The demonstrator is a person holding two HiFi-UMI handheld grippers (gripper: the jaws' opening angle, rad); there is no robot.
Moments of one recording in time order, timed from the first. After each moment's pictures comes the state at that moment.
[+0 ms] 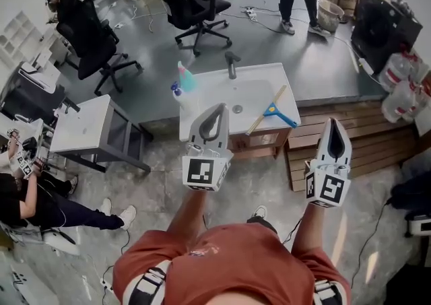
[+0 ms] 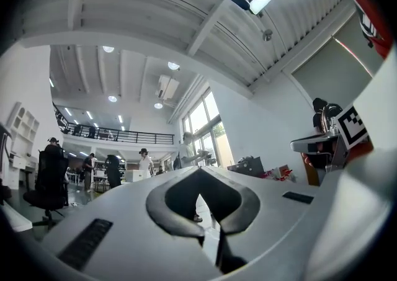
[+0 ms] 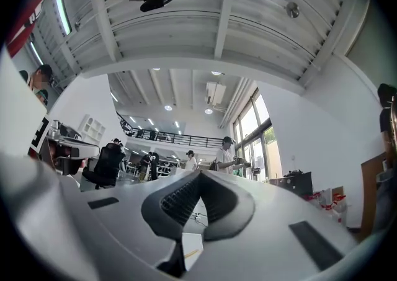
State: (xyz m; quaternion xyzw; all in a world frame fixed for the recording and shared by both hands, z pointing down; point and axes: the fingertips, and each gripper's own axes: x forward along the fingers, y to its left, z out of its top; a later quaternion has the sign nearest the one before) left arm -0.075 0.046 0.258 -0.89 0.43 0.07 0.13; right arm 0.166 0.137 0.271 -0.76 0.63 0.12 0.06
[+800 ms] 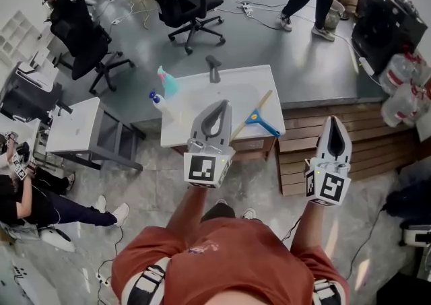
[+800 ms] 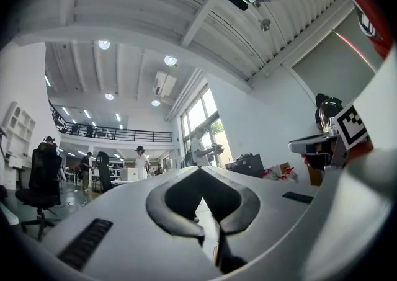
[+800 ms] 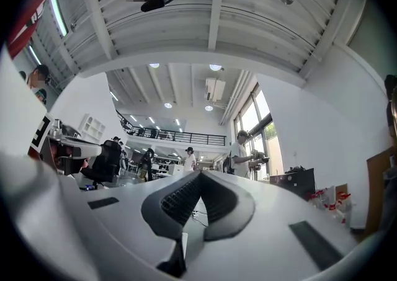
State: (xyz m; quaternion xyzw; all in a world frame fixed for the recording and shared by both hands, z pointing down) left arm 0.068 -0.011 0.278 -0.89 0.43 0.06 0.13; right arm 0.304 0.074 0.297 -0.76 0.64 0.11 0.06
